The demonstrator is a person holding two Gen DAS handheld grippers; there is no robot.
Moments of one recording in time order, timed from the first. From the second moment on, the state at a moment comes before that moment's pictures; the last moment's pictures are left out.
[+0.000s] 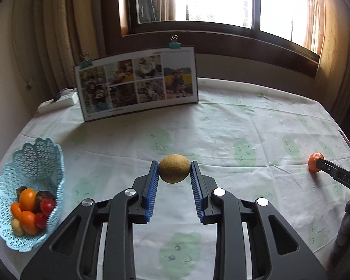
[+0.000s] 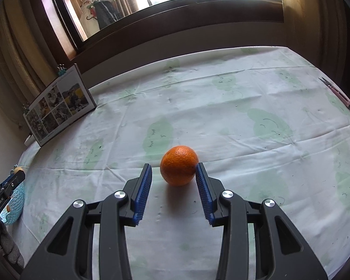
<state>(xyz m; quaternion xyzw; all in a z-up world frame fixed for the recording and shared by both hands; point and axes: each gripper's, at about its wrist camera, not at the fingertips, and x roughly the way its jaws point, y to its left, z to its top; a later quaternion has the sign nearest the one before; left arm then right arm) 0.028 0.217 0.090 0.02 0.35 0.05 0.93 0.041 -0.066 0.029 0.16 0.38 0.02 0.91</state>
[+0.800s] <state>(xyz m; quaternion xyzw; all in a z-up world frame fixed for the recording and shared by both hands) -0.035 0.336 0.118 -0.04 0.31 0.17 0.94 0.077 -0.056 0.015 0.13 0.41 0.00 0.90</state>
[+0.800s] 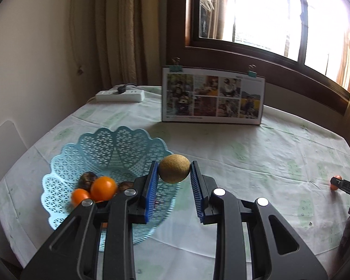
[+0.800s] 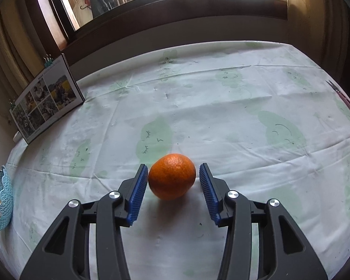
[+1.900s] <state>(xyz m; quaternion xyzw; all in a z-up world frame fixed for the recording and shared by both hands) -0.089 0.460 0.127 -0.09 0.27 0.29 0.91 0.046 0.104 0.073 0.09 0.38 0.17 0.91</state>
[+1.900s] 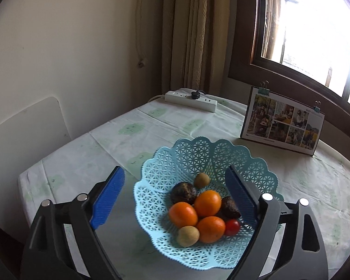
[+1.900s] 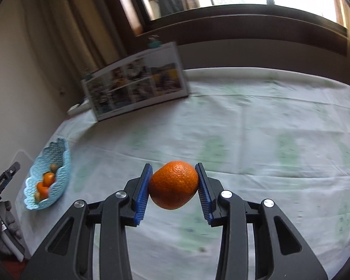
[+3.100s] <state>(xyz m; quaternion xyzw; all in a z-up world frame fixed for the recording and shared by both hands) -0.141 0.468 0.100 -0.08 0.29 0.28 0.91 0.050 0.338 0.076 0.01 0.39 0.31 0.87</state>
